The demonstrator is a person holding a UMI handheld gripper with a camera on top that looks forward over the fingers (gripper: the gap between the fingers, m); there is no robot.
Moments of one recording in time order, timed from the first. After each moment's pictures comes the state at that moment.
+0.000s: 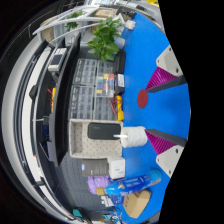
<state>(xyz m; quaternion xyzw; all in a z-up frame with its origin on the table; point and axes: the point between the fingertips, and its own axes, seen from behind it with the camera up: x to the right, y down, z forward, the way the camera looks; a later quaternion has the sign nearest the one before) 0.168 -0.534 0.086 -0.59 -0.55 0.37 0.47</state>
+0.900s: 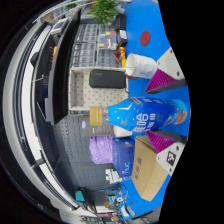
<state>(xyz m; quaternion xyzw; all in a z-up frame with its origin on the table) 0.102 -0.777 0.070 -0.53 -0.59 0.46 0.40</state>
